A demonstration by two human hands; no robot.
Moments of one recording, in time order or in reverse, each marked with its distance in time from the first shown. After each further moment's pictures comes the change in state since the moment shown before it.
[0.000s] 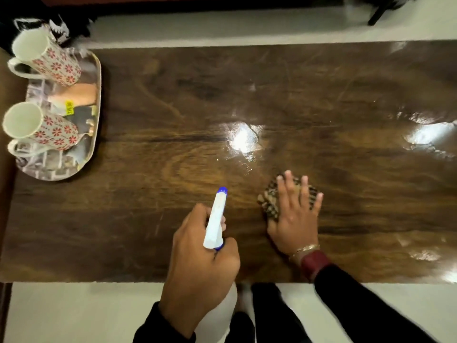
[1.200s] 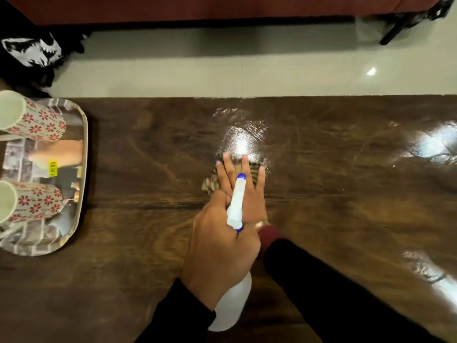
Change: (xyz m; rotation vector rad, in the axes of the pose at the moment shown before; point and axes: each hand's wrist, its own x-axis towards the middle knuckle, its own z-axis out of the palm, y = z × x) left_hand 0.186 0.062 0.033 0.030 -0.005 0.009; right_hand 0.213 -0.105 -0.041 -0.053 -0.039 -0.268
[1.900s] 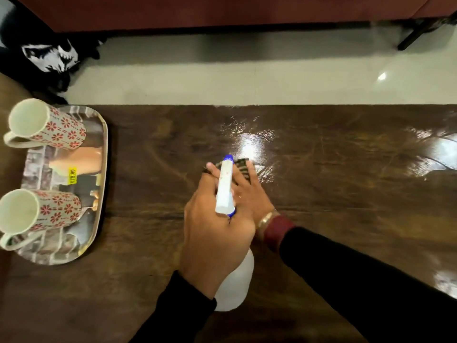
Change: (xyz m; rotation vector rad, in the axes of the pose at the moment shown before) left_hand 0.041 -0.015 -0.036 -0.048 0.164 0.087; right_hand 0.041 -0.016 -0.008 -0.146 -0.029 -0.371
